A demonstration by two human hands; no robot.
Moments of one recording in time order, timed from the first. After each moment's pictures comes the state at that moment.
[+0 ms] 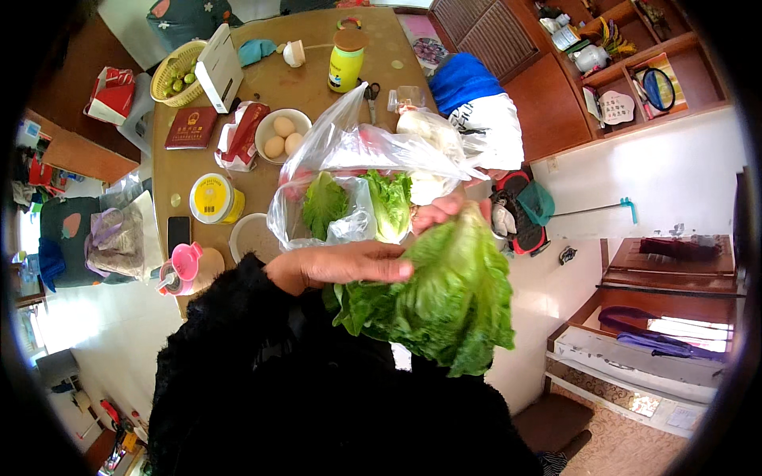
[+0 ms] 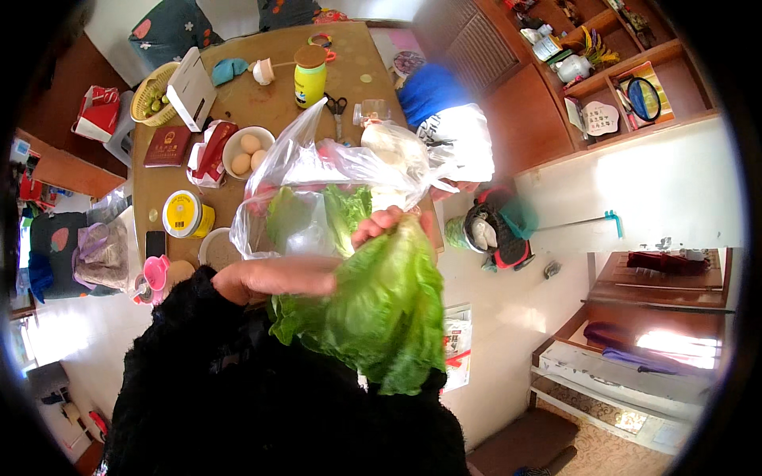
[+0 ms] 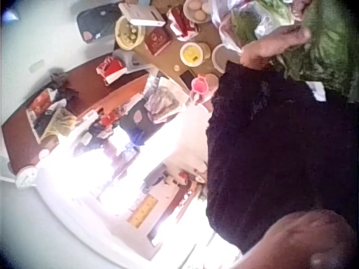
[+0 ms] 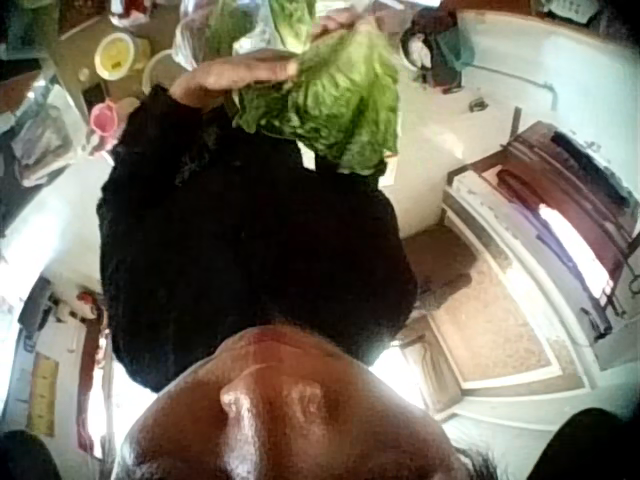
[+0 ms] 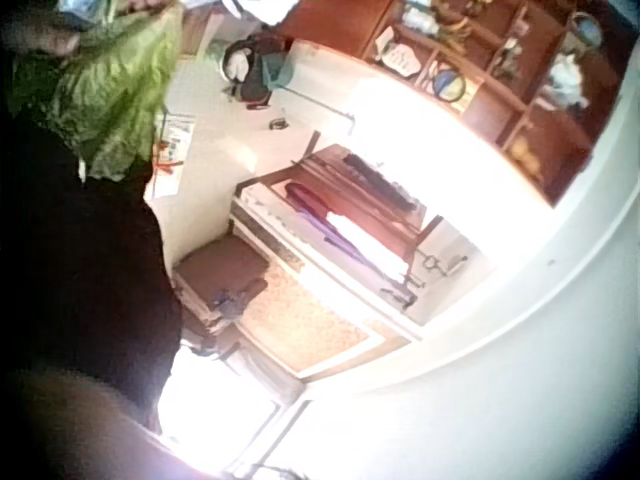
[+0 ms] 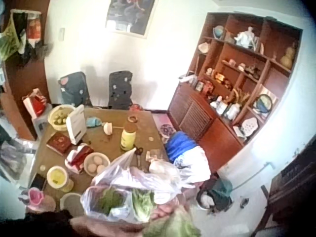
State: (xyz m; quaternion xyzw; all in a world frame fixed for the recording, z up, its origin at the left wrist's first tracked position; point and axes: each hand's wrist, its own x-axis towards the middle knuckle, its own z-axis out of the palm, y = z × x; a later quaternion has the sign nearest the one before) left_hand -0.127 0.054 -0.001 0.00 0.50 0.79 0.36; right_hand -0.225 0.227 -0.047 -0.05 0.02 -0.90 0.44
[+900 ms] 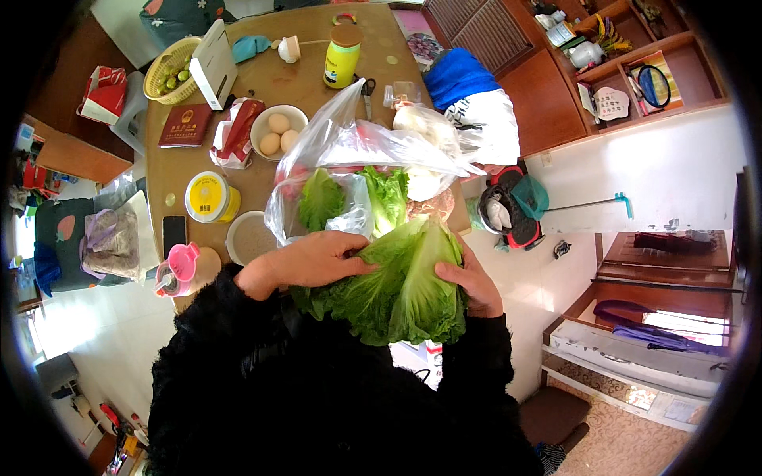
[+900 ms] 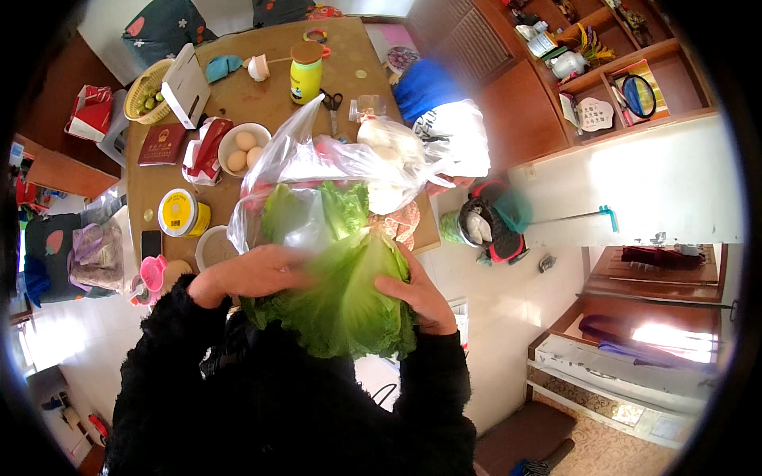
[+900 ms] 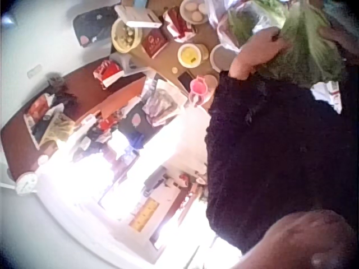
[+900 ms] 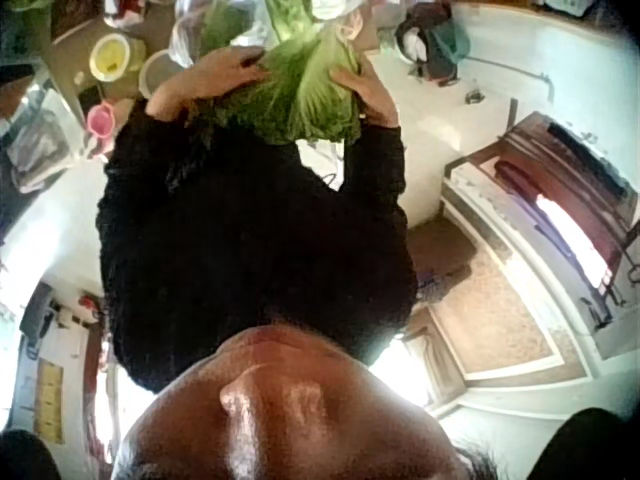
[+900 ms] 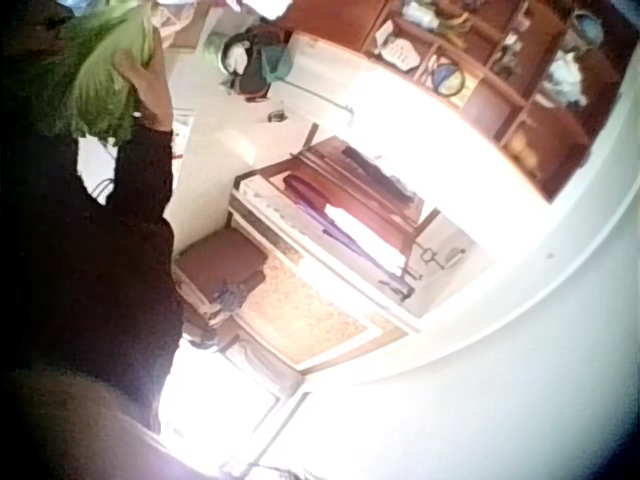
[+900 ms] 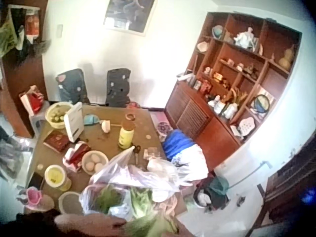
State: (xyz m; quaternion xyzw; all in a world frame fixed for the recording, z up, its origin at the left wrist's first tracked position) left_hand -0.113 0.033 -0.023 0.03 0.79 0.54 0.30; right_hand -0.207 0.291 -0.026 -0.02 0.57 -0.67 0.48
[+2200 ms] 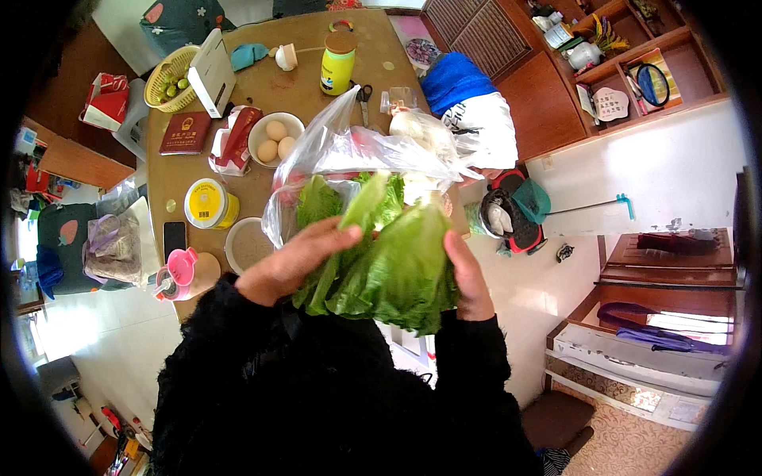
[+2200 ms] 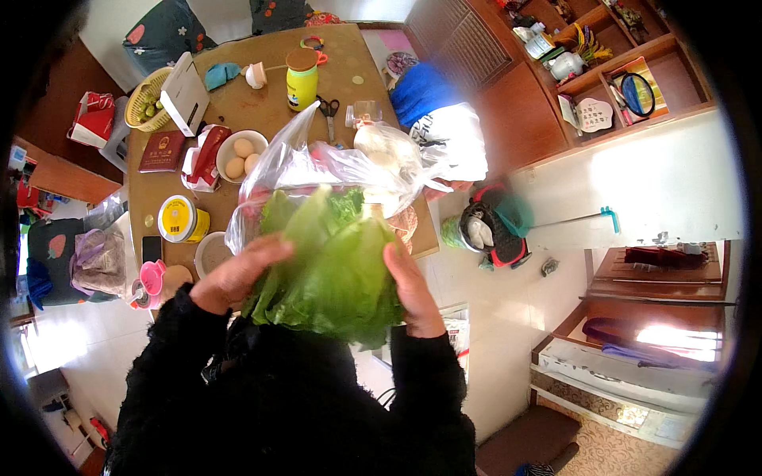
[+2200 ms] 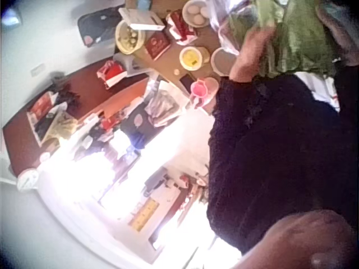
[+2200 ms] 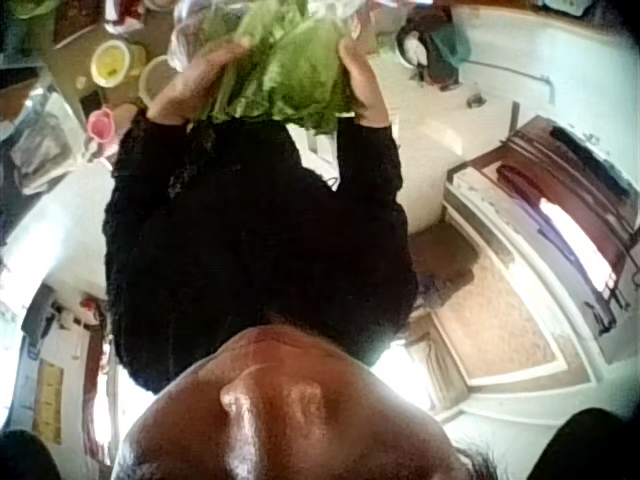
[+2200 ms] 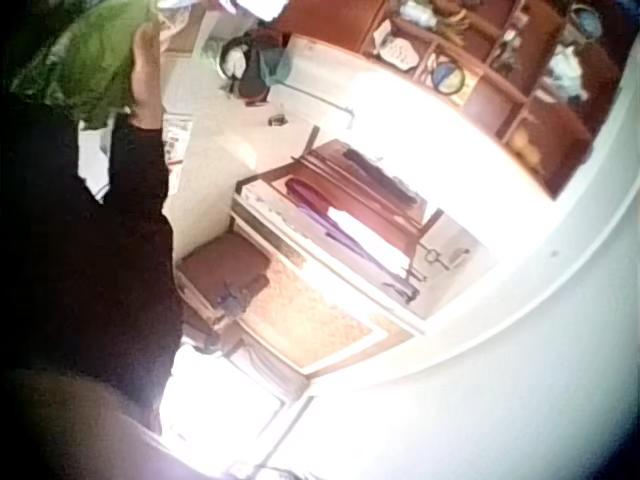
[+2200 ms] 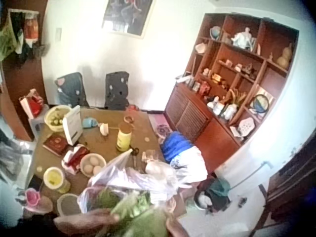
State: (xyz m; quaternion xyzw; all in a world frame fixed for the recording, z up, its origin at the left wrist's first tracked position) left_hand -0.105 0.046 -0.010 -0.19 0.42 0.87 0.18; right_hand -0.208 0.270 -0.037 0.01 0.48 -0.77 0.43
